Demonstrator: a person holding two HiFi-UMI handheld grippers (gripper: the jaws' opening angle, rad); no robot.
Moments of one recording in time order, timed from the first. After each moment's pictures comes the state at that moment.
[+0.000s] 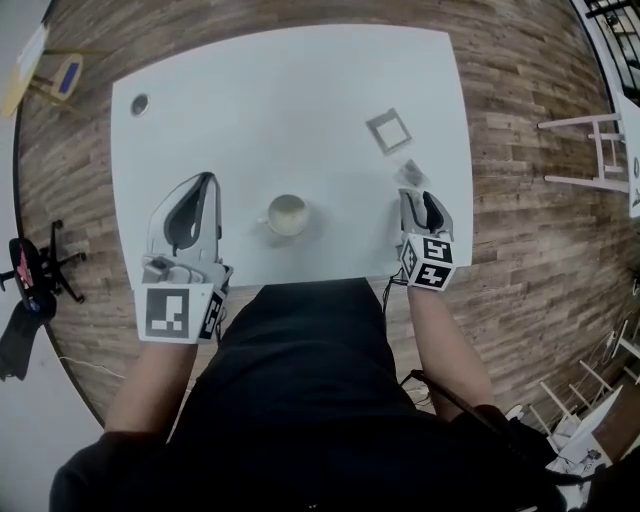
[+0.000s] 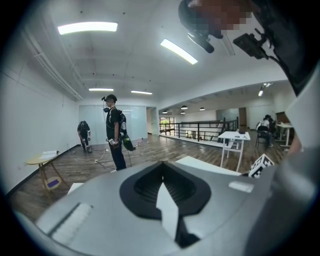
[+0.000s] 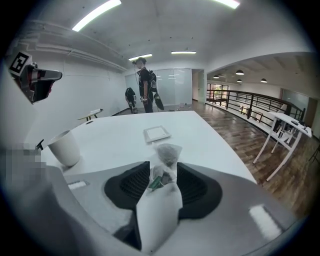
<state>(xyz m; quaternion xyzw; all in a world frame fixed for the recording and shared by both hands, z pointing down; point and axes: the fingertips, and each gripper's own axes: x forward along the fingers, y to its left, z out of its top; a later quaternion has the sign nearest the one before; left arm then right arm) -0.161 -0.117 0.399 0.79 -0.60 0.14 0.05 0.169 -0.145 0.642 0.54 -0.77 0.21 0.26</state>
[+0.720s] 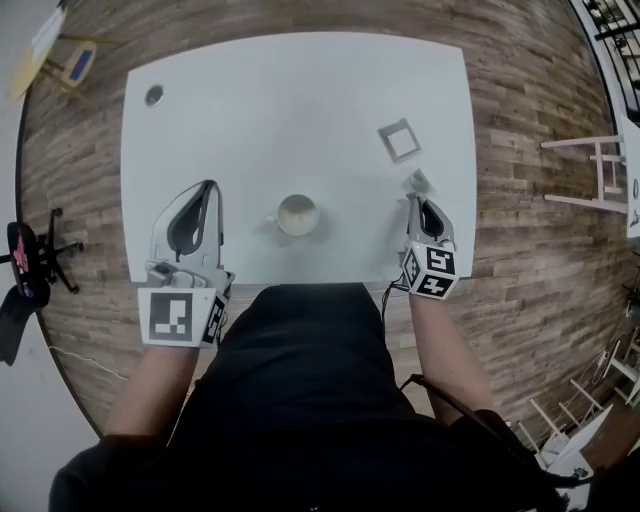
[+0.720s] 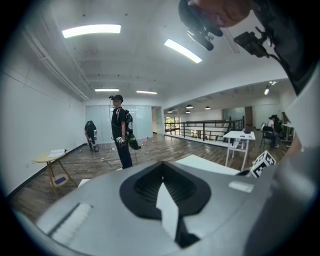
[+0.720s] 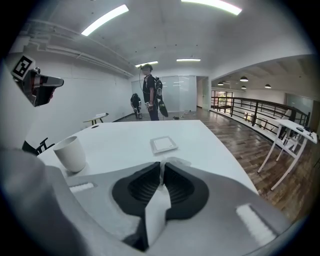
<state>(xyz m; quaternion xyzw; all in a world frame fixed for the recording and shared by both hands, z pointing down) -0.174 -0.097 0.403 0.77 -0.62 0.14 0.06 0.158 -0.154 0.622 0.53 -0.80 0.18 0.23</state>
